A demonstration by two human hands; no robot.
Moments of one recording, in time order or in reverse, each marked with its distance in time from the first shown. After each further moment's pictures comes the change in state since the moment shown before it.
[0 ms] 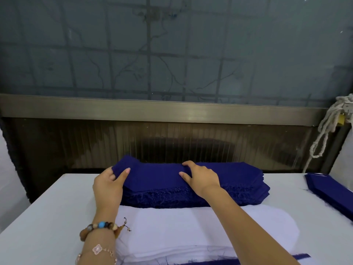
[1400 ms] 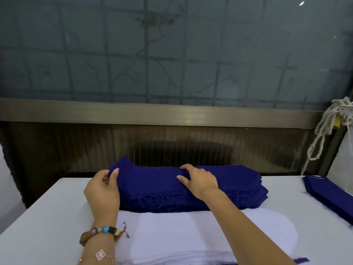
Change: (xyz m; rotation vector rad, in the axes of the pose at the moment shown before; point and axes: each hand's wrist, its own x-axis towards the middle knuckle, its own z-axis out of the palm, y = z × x) left_hand -0.007 0.012 0.004 0.249 0.287 0.151; right_hand 0.002 0.000 -0.007 0.036 -0.045 0.006
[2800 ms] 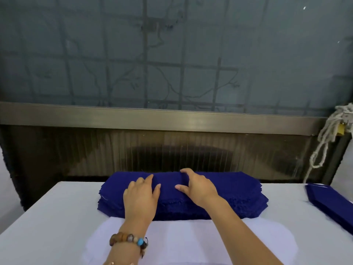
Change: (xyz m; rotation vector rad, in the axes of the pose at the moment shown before) left_hand -0.045 0.040 0.042 0.716 -0.510 0.338; right_hand -0.001 0.007 -0.004 0.172 -0.050 -0.004
